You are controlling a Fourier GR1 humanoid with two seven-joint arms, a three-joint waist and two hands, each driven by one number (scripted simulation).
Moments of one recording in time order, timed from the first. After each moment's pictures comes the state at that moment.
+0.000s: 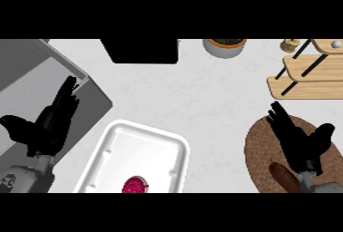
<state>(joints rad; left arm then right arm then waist) -0.15 0.47 -0.23 -1.54 0.41 0.30 0.04 -0.04 -0.45 0.26 -1.45 -0.47 -0.24 0.08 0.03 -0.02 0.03</state>
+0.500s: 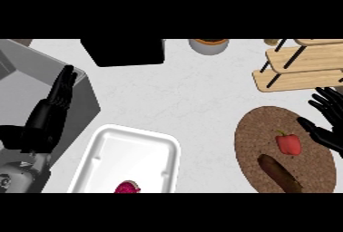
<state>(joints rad) -0.19 0.50 -0.25 -1.62 0.30 0.31 -0.01 -0.05 -0.56 -0.01 -1.41 -0.57 -0.14 -0.11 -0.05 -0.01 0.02</state>
